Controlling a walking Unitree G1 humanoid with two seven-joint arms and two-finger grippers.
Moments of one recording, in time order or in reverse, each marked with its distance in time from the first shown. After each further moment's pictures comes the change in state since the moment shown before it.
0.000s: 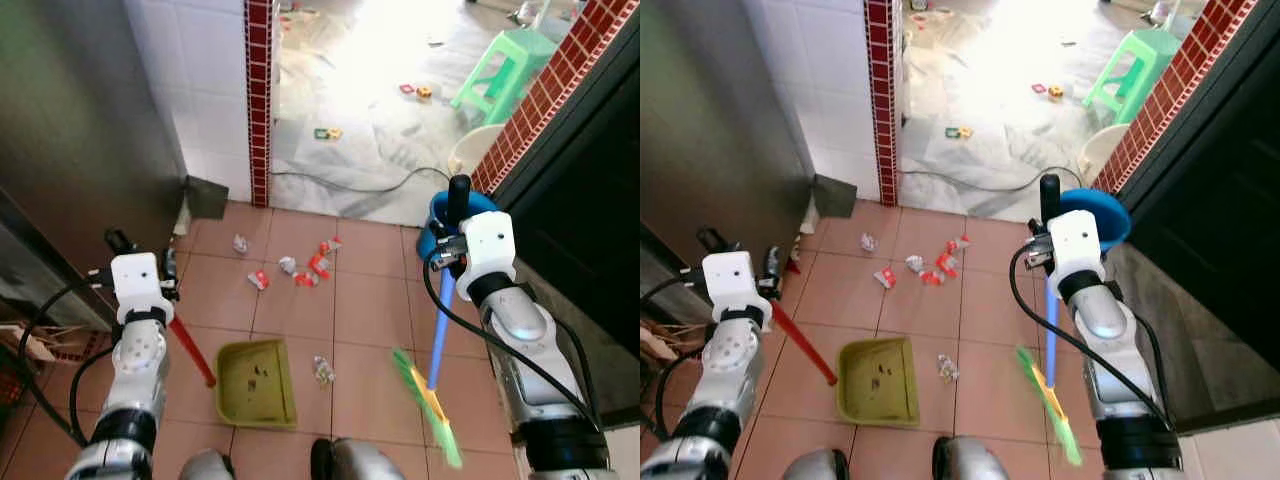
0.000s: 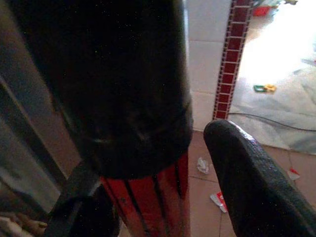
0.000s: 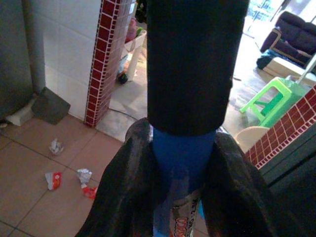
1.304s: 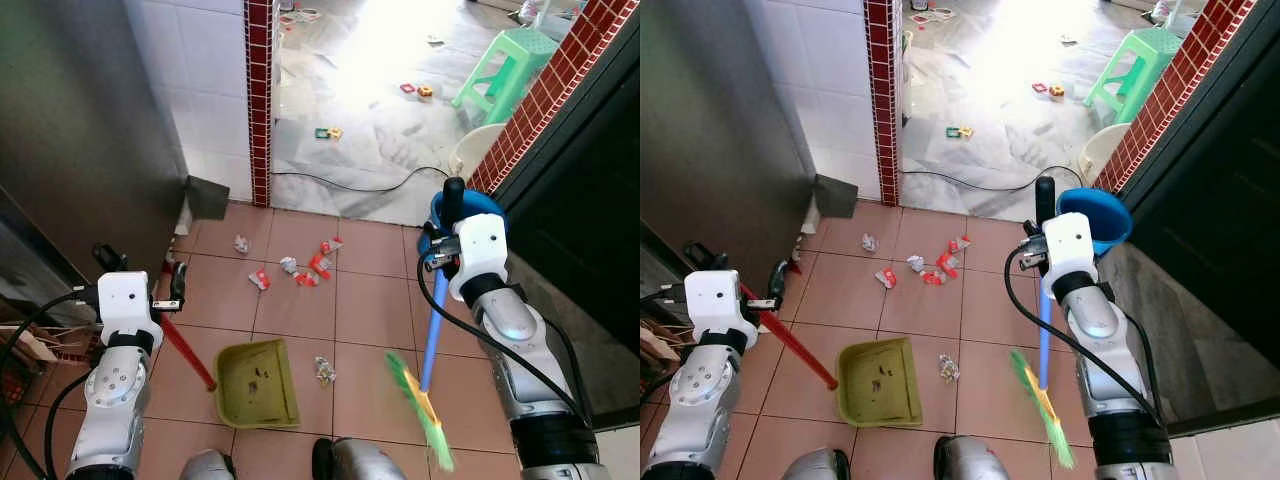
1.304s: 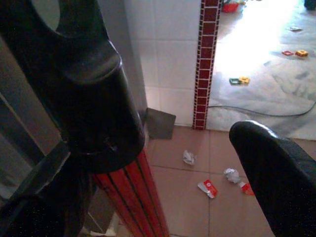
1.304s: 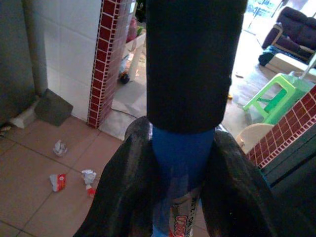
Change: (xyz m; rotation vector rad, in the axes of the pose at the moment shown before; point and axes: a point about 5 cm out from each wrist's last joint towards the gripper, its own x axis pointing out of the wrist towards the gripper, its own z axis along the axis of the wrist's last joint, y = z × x) left arm -0.037 0.013 0.011 0.015 0.016 -0.108; right arm 0.005 0.005 -0.003 0.019 -0.009 -0.001
